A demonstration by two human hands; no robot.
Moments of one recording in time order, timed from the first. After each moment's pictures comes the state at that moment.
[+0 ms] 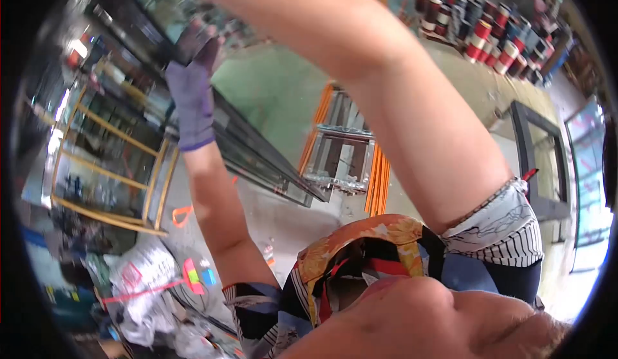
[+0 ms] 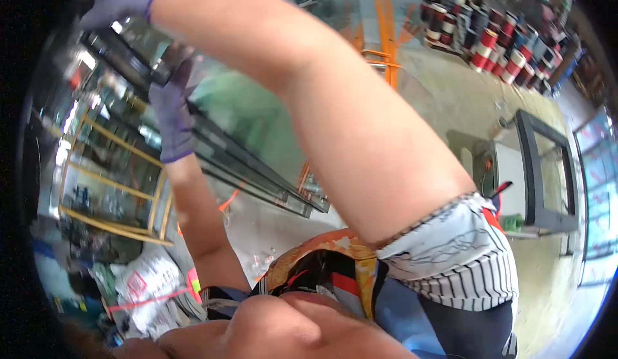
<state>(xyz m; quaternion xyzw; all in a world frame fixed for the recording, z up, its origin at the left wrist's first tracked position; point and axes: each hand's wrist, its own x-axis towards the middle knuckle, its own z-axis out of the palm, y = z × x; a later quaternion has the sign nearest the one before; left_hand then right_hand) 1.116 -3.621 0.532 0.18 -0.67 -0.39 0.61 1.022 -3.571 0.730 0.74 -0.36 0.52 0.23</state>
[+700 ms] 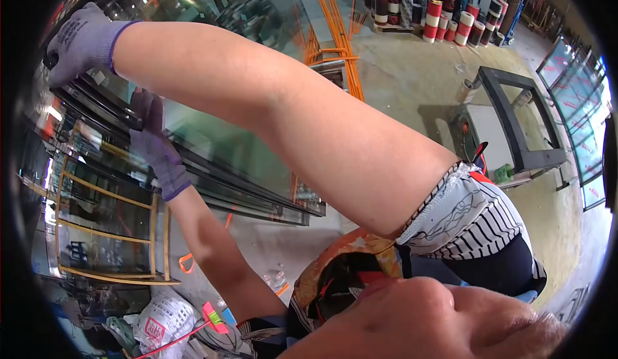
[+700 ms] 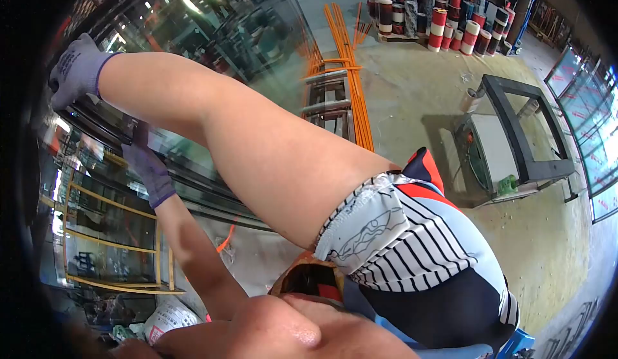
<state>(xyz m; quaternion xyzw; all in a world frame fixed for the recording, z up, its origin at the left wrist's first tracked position) 1.136 -3.650 0.524 0.11 -0.58 -0.46 0.67 1.049 -3.634 0.728 0.75 -0.38 0.48 0.24</state>
